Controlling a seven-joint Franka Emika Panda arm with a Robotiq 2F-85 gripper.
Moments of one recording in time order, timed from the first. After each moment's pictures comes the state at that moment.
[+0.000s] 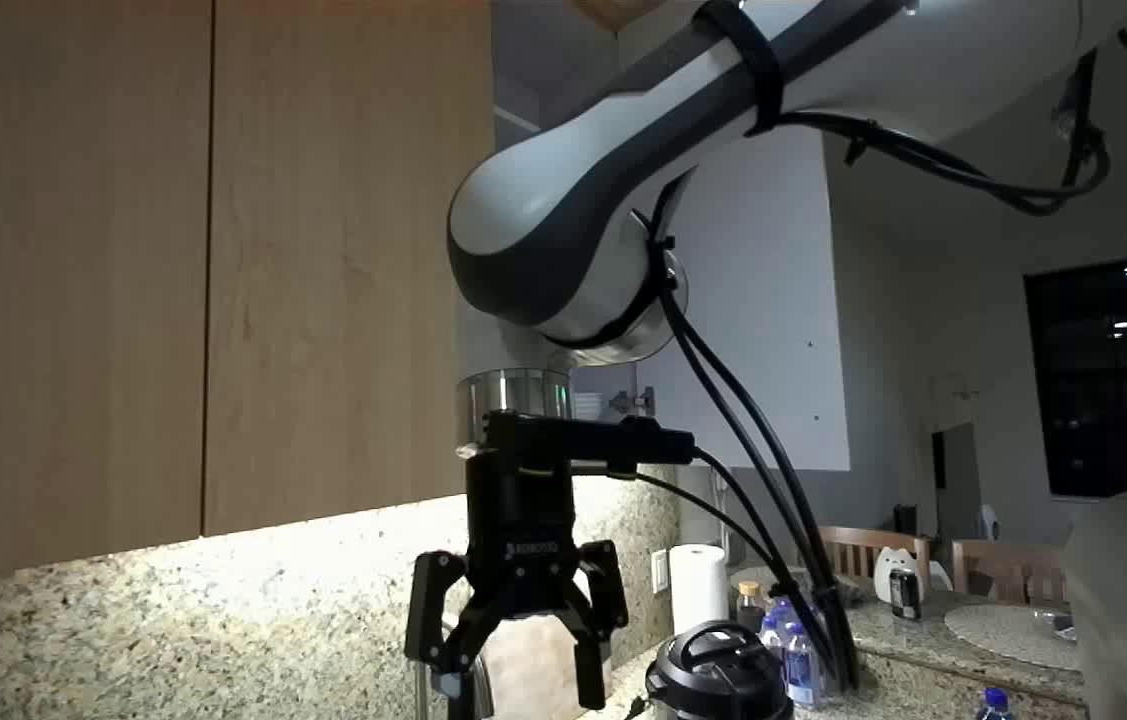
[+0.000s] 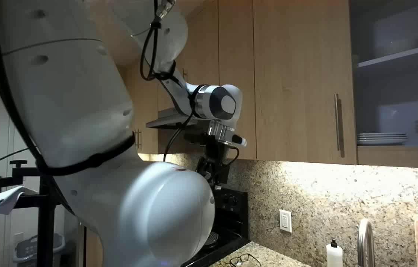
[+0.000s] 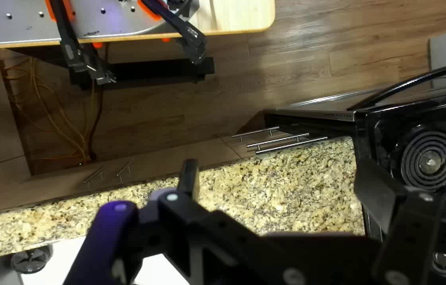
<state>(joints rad) 0.21 -0.49 0.26 -2.56 0.36 1.91 0.39</state>
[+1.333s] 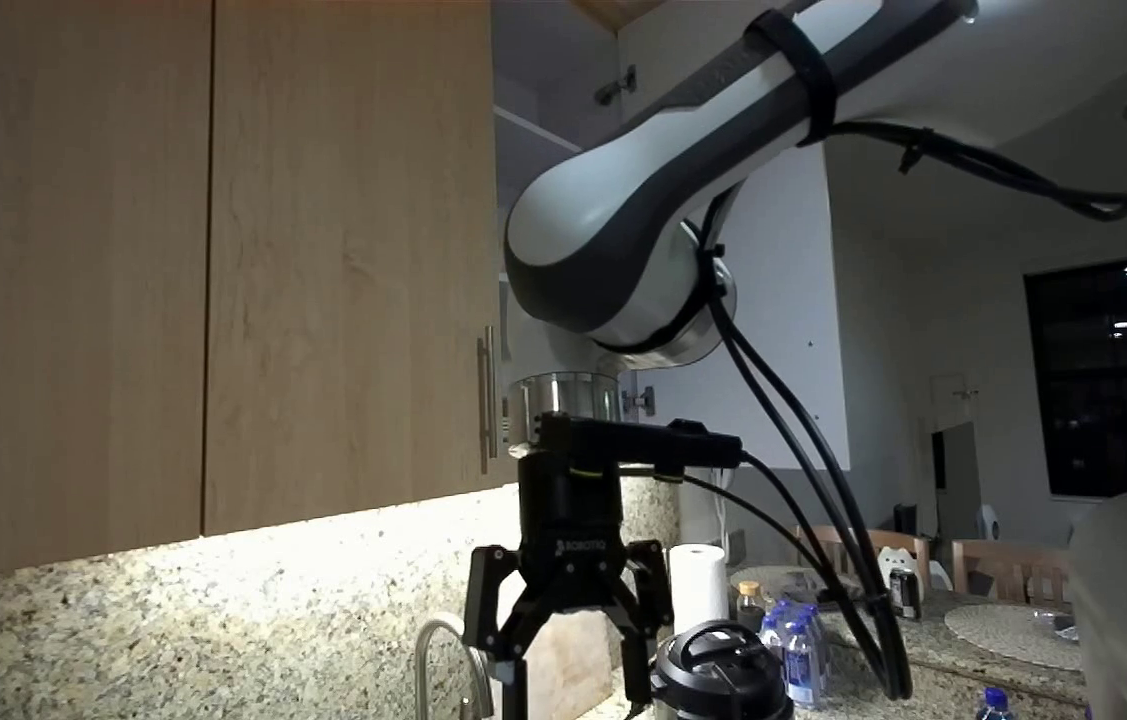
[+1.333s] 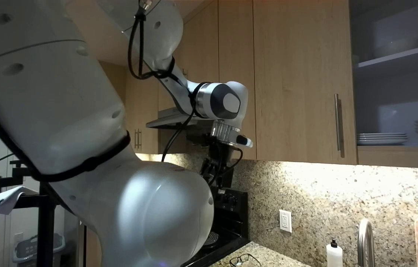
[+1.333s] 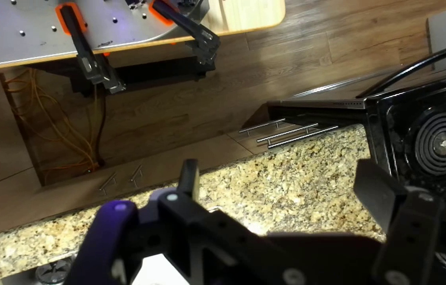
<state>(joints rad) 0.19 -0.59 0.21 -2.65 0.36 1.91 0.40</state>
